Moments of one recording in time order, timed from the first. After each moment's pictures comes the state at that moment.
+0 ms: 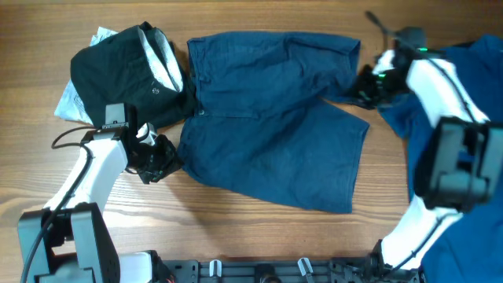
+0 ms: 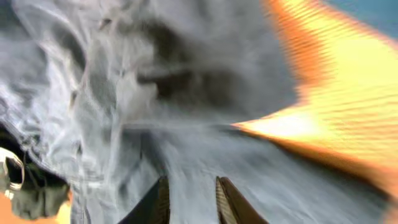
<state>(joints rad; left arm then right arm) 0.11 1.54 0.82 -0.77 0.47 -0.54 -0.14 2.01 1.52 -0.94 -0.48 0.43</state>
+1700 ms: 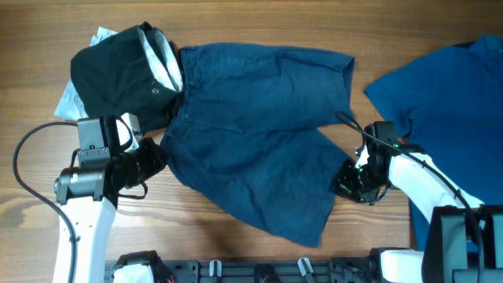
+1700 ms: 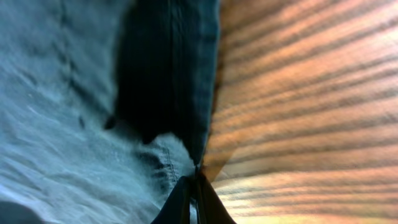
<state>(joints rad) 0.11 1.06 0.82 -0.87 0.35 -0.45 0.01 1.51 0.63 -0.73 -0.35 0.55</state>
